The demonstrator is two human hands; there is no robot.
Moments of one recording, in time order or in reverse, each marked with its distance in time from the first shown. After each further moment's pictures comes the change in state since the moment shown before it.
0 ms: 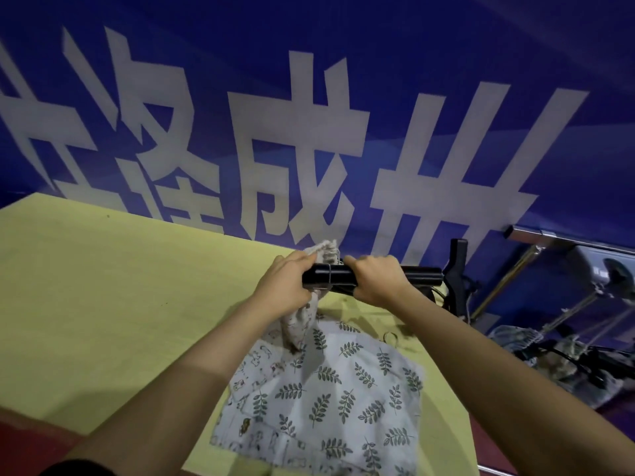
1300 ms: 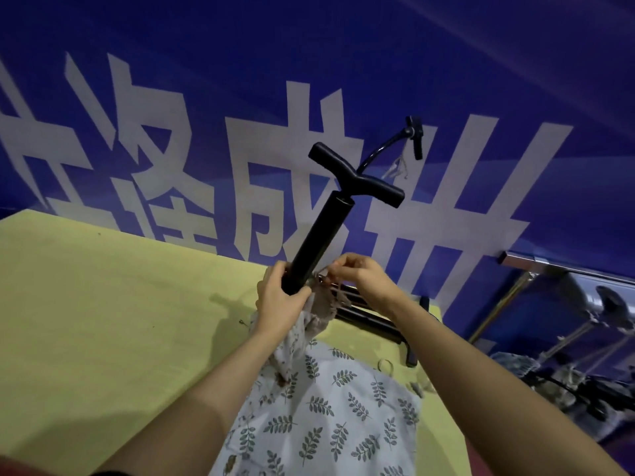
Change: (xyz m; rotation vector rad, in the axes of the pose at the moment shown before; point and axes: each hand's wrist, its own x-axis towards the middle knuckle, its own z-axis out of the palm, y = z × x) left_hand 0.016 0.002 0.023 -0.632 0.424 -0.226; right_hand 0.020 0.004 -0.022 1.555 0.006 0.206
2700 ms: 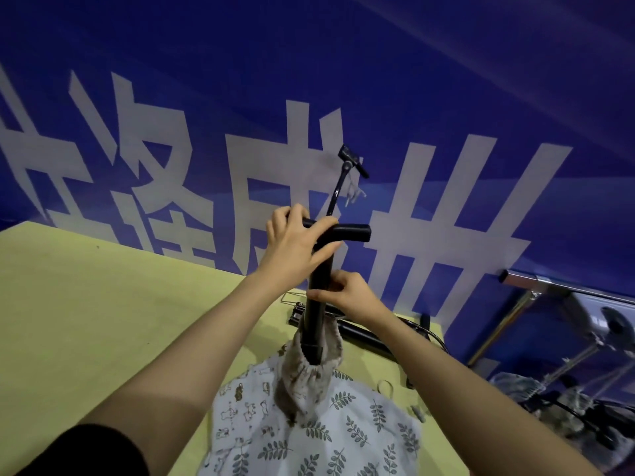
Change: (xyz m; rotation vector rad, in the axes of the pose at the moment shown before) left_hand 0.059 0.089 -0.014 0.746 0.011 0.614; right_hand 0.011 -0.005 0.011 -0.285 0.021 -0.048
